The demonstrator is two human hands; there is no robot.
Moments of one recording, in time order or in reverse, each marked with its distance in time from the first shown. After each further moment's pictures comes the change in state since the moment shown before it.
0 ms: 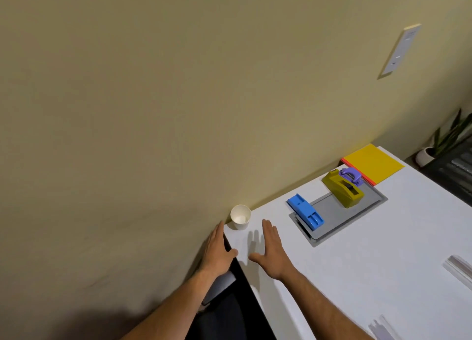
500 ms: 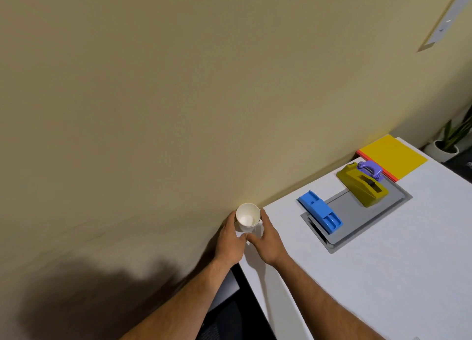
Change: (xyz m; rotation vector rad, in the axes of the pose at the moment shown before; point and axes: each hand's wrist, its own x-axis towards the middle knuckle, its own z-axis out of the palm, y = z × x) left_hand 0.092 -0.014 0.045 -0.199 0.094 0.073; right_hand 0.099 0.023 0.042 0.288 0.147 -0.034
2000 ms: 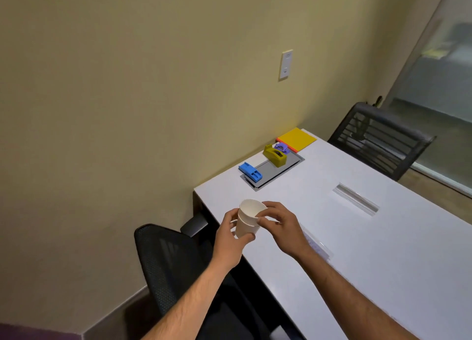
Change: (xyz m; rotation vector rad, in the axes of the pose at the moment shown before) left_hand -0.455 0.146 -0.015 -0.378 -0.171 0.121; right_hand -0.458 -0.134 -0.176 0.127 0.223 -0.193
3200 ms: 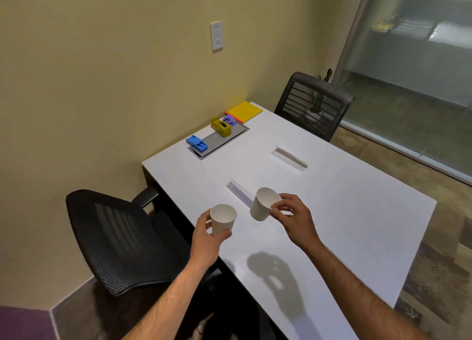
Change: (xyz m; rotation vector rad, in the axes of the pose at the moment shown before) left_hand -0.164 -0.036 0.181 0.088 0.039 -0.070; right_hand -0.199 0.075 -0.226 -0.025 0.228 0.163
